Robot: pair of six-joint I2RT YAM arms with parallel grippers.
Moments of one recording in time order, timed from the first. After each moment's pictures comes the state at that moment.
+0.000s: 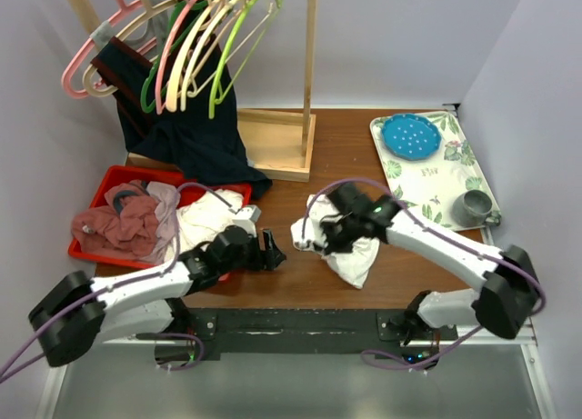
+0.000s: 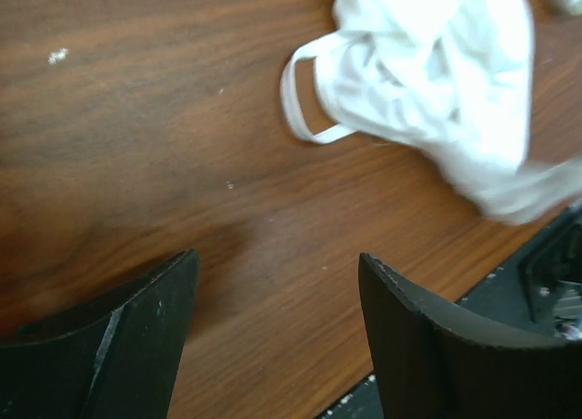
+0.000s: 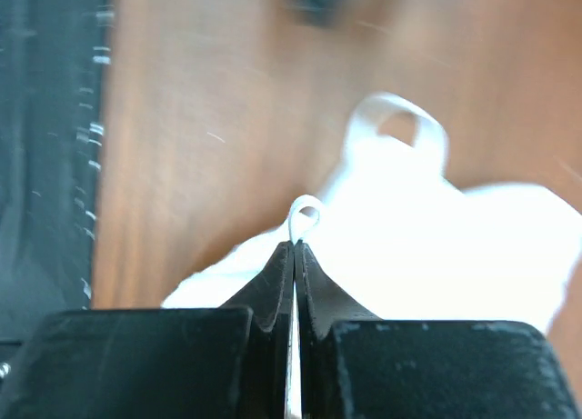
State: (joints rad) left arm -0.88 1.03 0.34 0.09 -0.06 -0.78; right arm 0.82 1.32 0.97 -0.77 -0.43 -0.89
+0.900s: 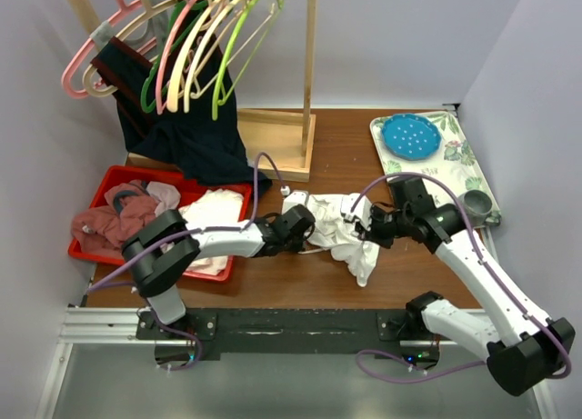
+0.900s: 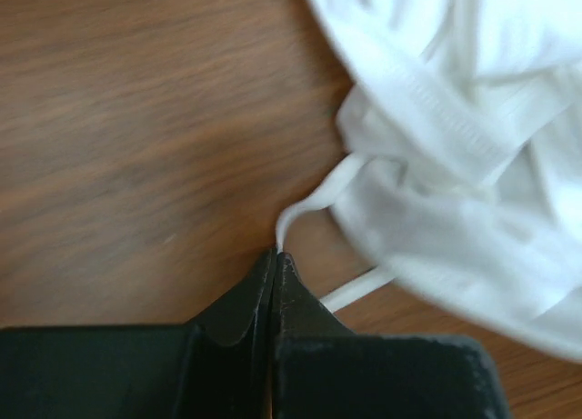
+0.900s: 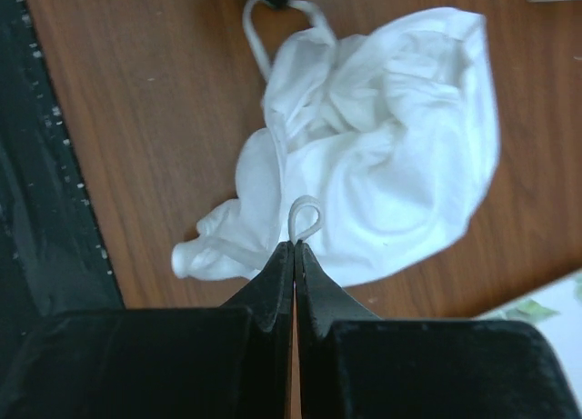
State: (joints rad) left arm -0.99 1.71 0.91 -0.13 -0.32 -0.74; right arm 0.44 0.97 0.92 -0.93 -0.48 -0.79
